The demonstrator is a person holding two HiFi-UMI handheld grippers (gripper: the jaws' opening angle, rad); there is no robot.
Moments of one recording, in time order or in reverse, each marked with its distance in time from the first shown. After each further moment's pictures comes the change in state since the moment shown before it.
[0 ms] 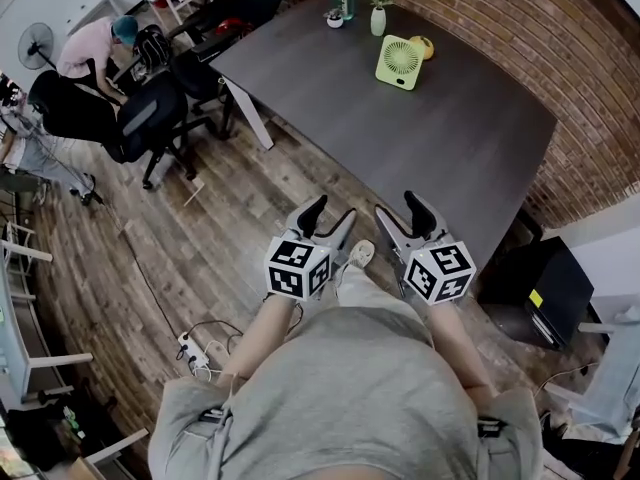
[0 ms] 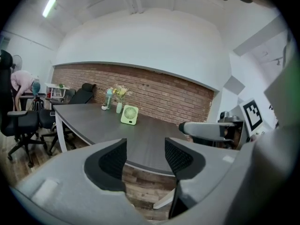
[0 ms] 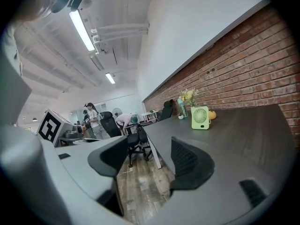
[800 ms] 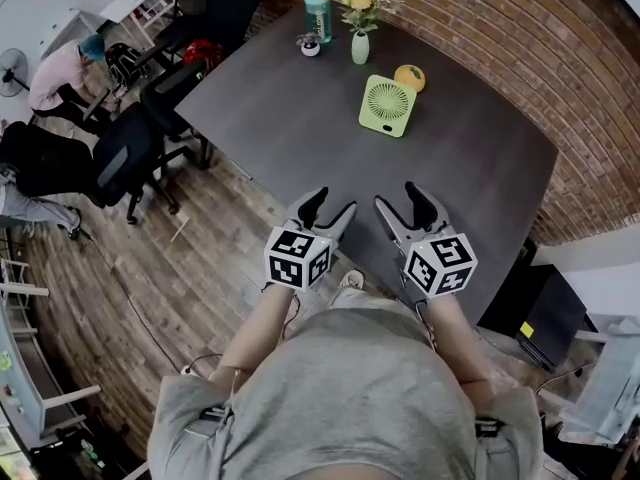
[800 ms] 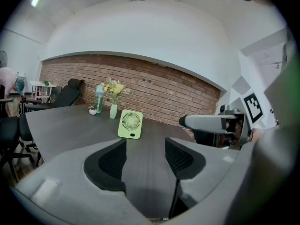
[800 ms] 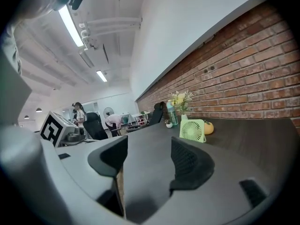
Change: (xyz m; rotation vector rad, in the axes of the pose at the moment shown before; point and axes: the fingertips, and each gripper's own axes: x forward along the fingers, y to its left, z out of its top) left arm 0.199 0.085 0.094 0.024 0.050 -0.087; right arm 0.148 -0.150 0.091 -0.008 0.009 -0.072
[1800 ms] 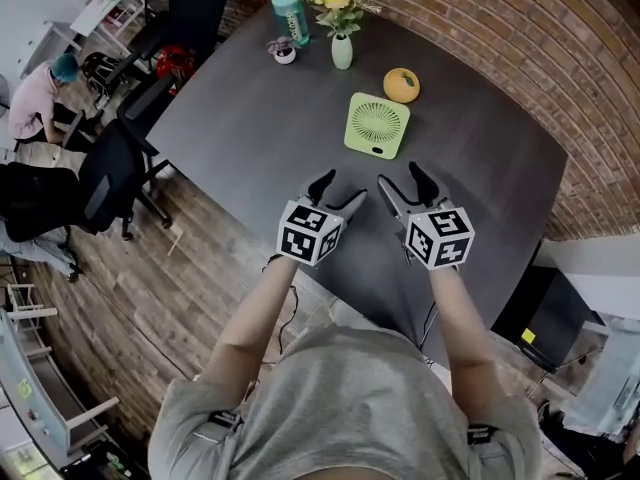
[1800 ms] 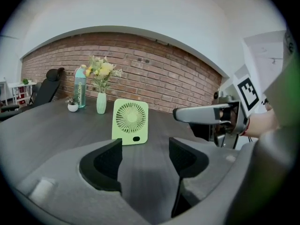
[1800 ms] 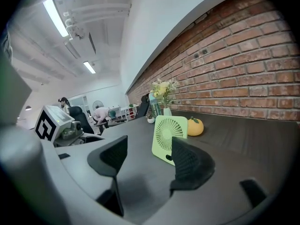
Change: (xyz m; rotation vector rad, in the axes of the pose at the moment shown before) left arm 0.168 0.057 0.006 0.088 0.164 -0.105; right arm 0.114 -0.140 -0.003 0.014 0.100 -0.098
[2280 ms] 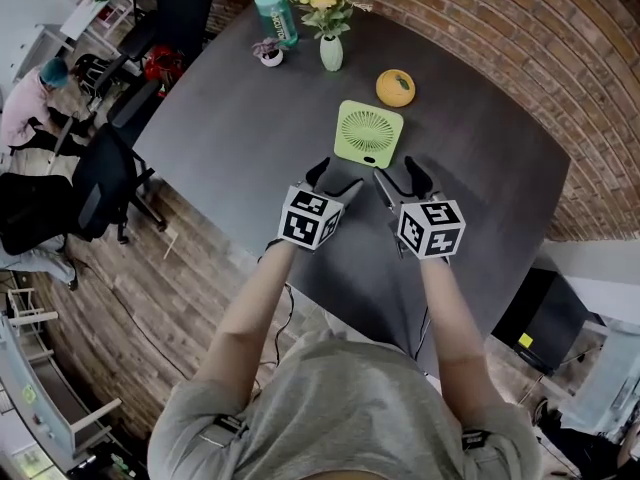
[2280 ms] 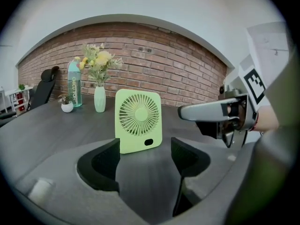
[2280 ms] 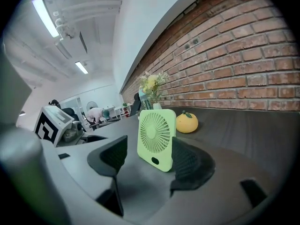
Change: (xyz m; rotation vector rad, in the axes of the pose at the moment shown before) left arm 0.070 0.039 -0.002 0.053 0.062 0.024; right arm 0.047 -0.052 -0.014 0.060 0.021 -0.052
